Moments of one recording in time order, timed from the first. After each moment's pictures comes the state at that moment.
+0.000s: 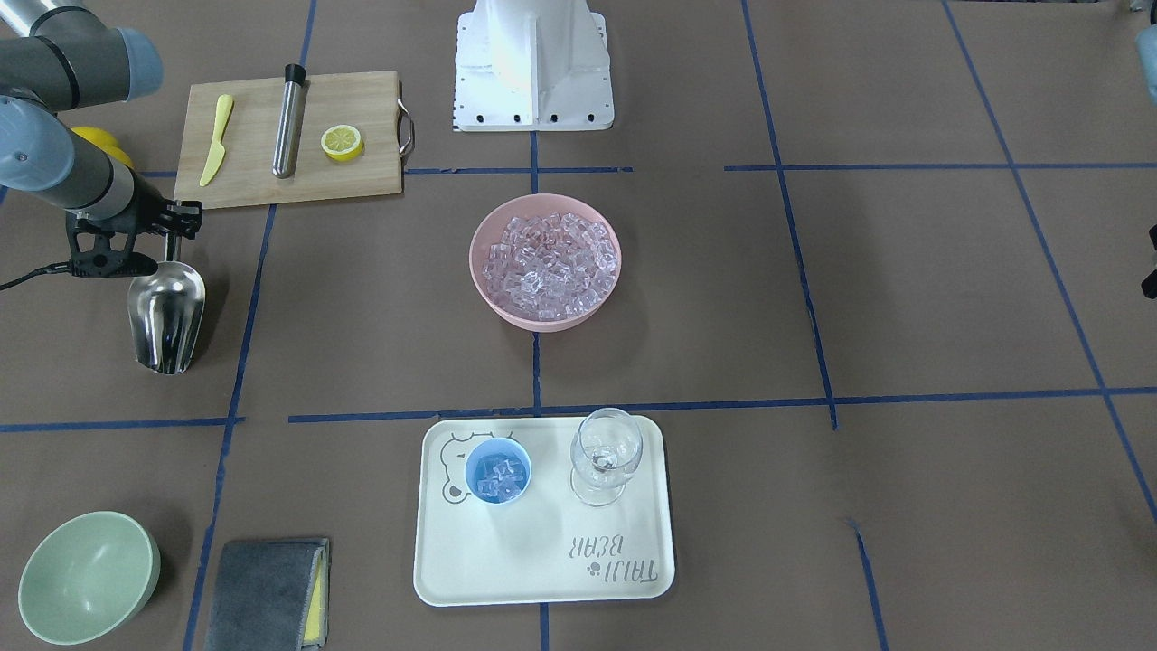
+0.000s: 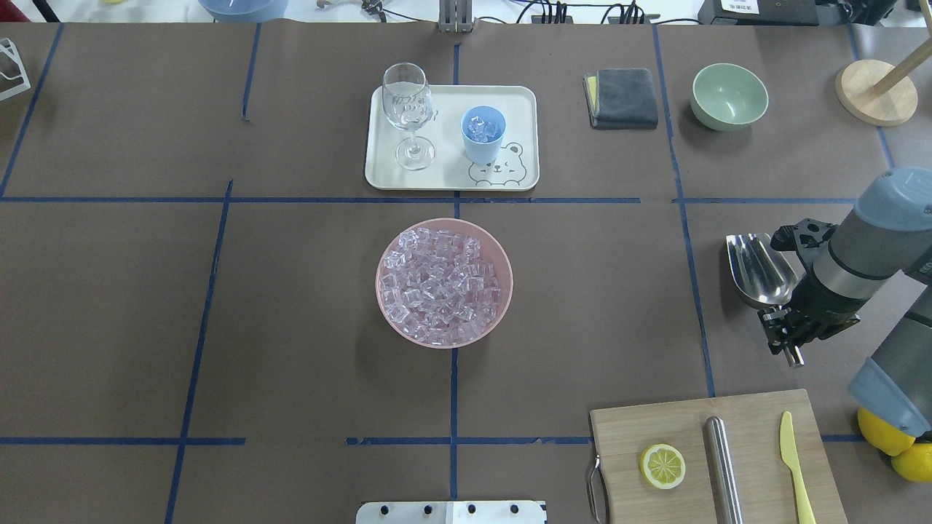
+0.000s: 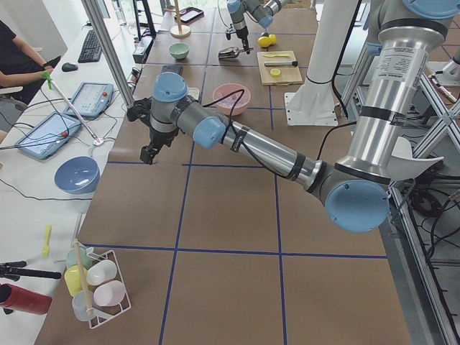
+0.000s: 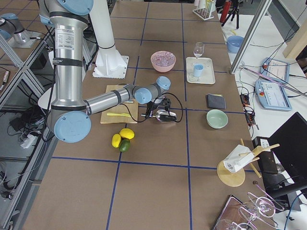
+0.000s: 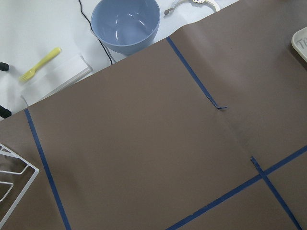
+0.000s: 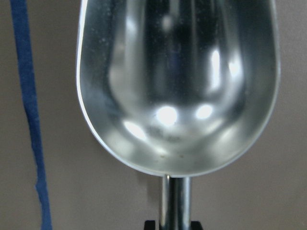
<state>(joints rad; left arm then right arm) -1.44 -1.81 -1.76 -1.79 -2.32 -0.04 0.79 -1.61 1.87 -1.51 2.29 0.74</state>
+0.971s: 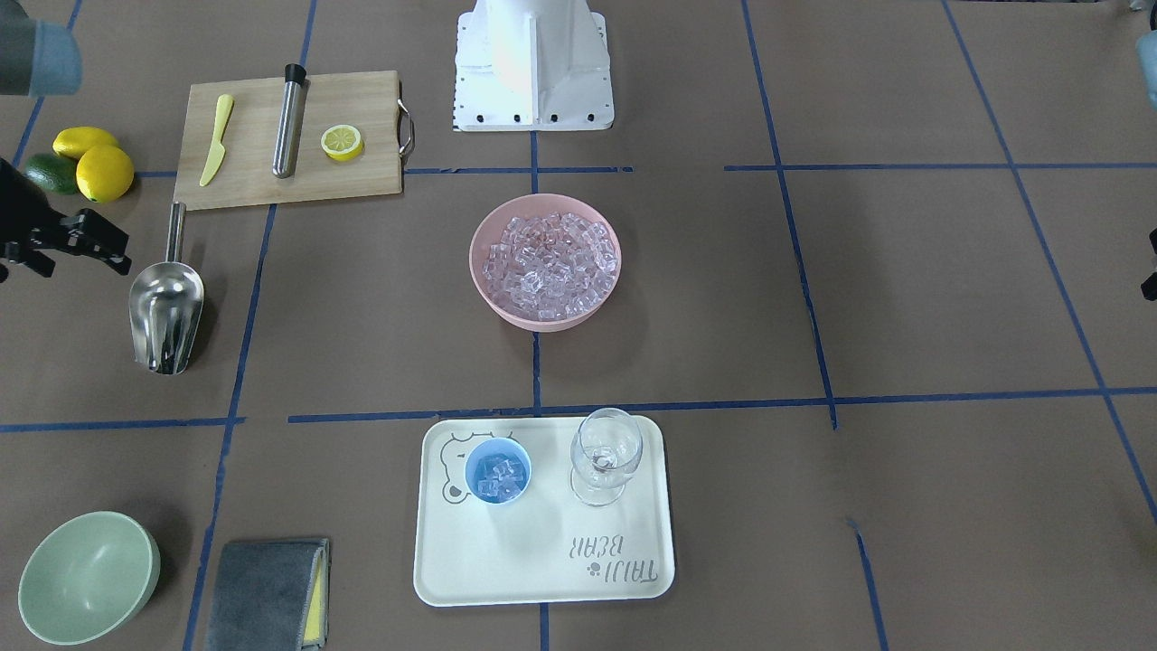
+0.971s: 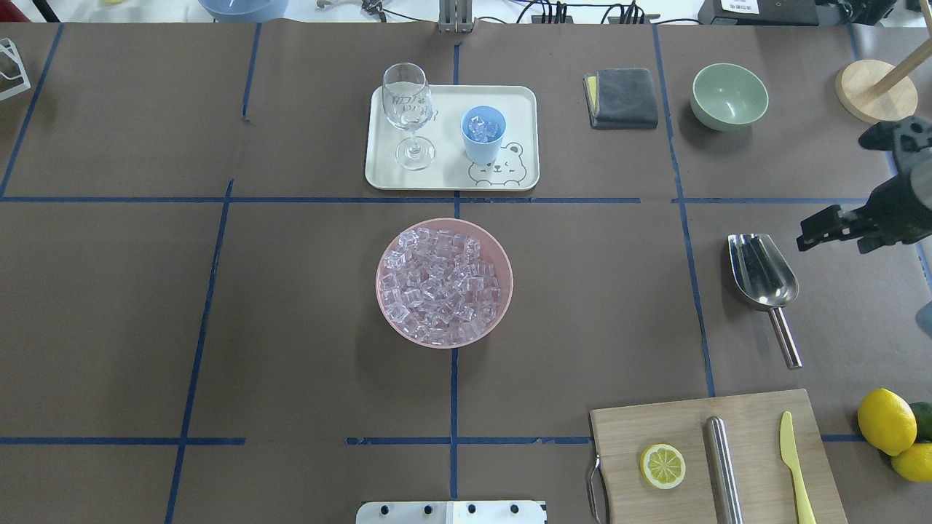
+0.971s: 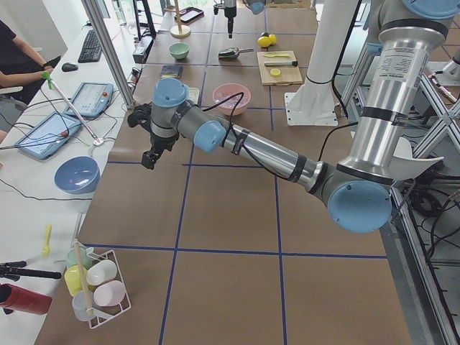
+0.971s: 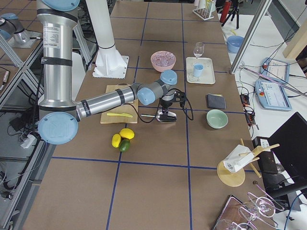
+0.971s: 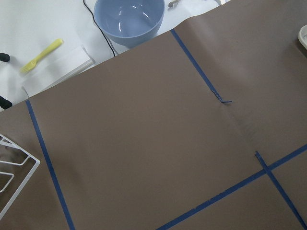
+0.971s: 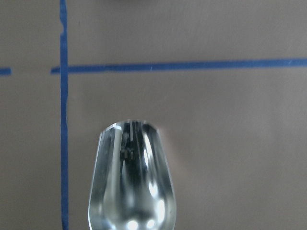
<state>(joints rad) -1.44 -1.79 -1.75 -1.79 -2.32 -0.04 1.09 -1.61 1.91 -1.33 2.24 0.74</state>
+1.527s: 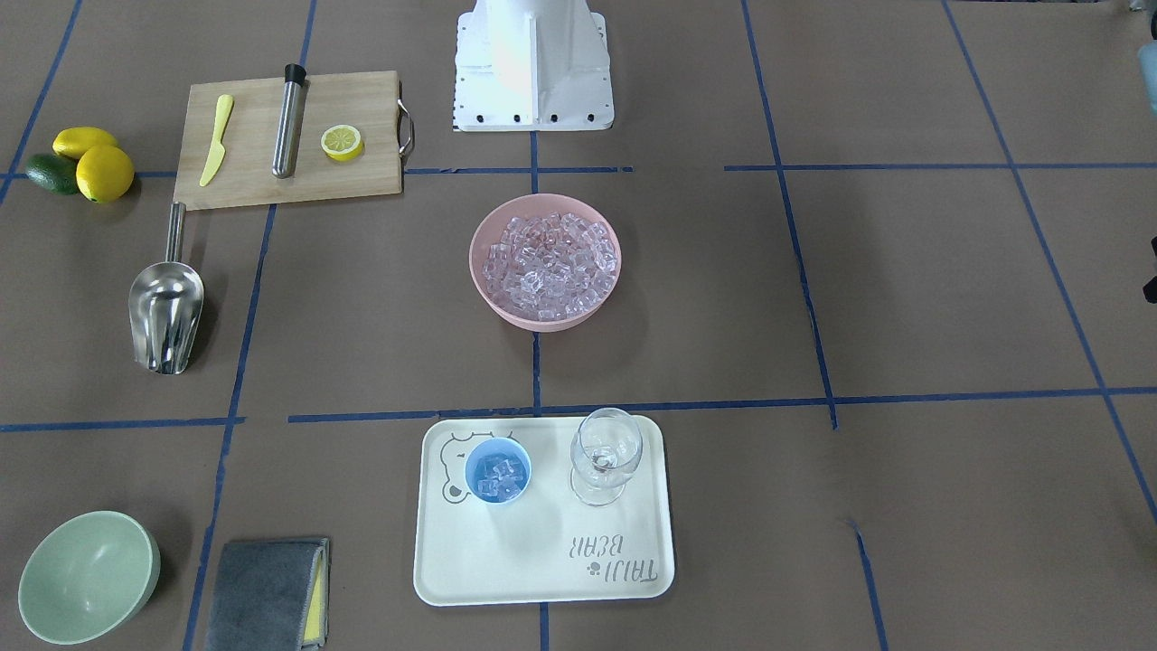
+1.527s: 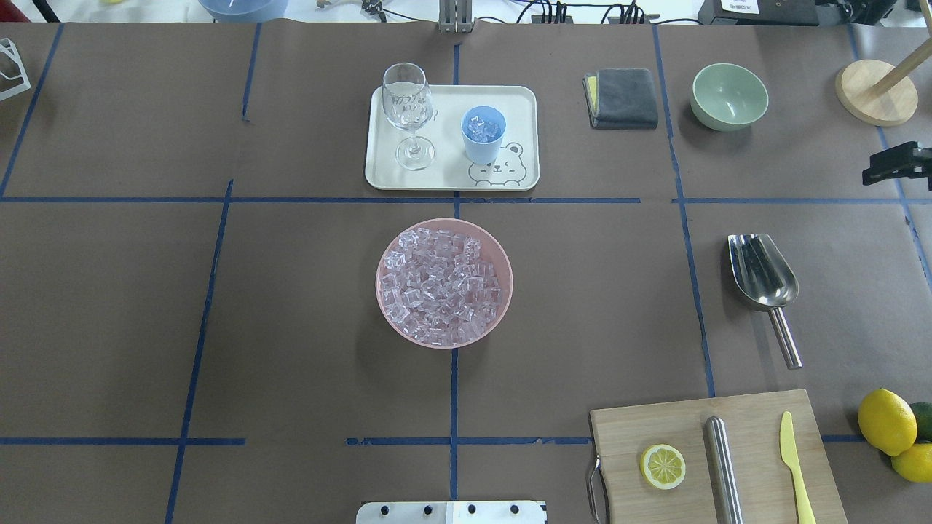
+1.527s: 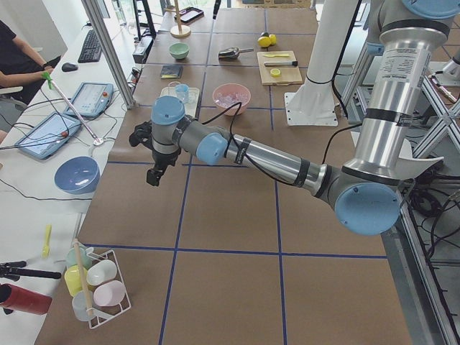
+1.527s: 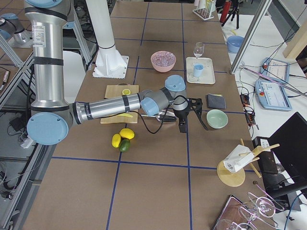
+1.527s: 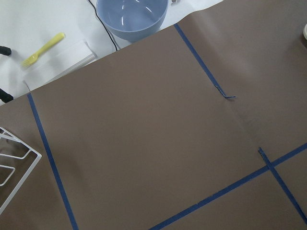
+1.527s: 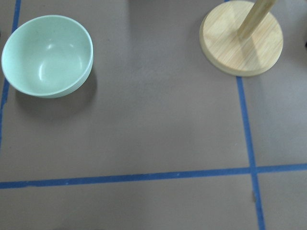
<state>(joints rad) -1.44 -1.74 -1.69 -1.75 -2.32 -0.02 1.31 -1.58 1.78 -1.22 2.13 0.58</state>
